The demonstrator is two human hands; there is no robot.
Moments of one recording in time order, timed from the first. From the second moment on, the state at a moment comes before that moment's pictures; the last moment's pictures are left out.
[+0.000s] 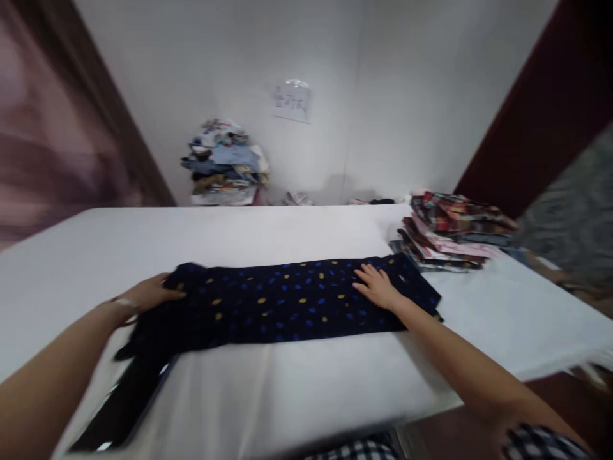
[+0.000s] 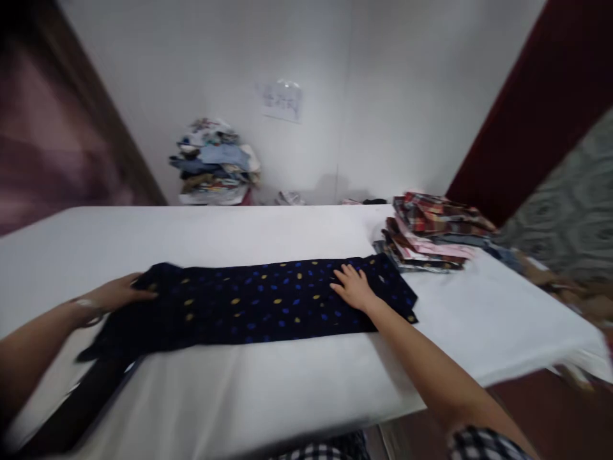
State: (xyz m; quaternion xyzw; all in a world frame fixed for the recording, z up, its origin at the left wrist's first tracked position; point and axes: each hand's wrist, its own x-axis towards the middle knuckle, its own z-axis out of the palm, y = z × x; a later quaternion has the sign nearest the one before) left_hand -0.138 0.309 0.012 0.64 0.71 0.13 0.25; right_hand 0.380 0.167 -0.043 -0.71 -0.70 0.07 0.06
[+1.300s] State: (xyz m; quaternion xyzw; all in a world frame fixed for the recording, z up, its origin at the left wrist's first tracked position) left_hand 0.020 0.233 -0.021 0.60 0.76 0.16 0.18; right_hand 0.379 0.160 -0.077 -0.55 -0.74 0.14 0.37
